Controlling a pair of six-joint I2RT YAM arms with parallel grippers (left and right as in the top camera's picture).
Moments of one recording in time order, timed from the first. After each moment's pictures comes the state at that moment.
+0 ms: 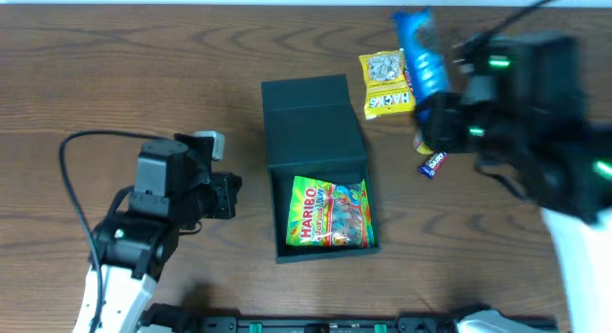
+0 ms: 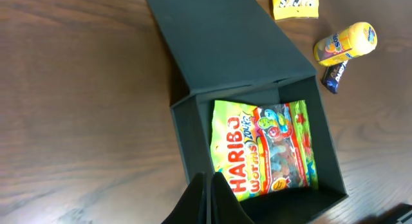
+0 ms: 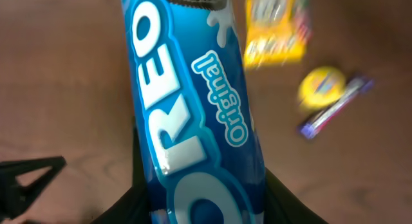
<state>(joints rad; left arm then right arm) -0.20 0.93 0.82 -0.77 0.37 -0.30 0.36 1.40 1.82 -1.38 -0.09 0.42</state>
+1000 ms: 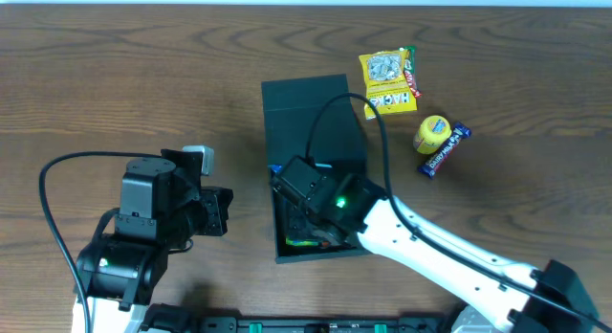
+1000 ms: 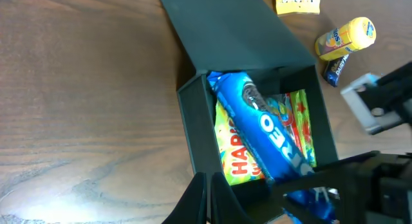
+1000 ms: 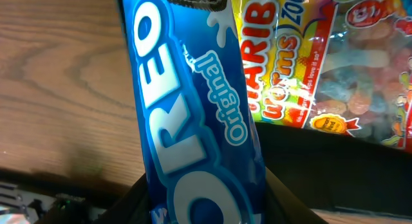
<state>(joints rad) -0.19 0.82 0.82 -0.87 0.36 -0.30 0.96 1.58 1.20 -0.93 -0.07 1.01</state>
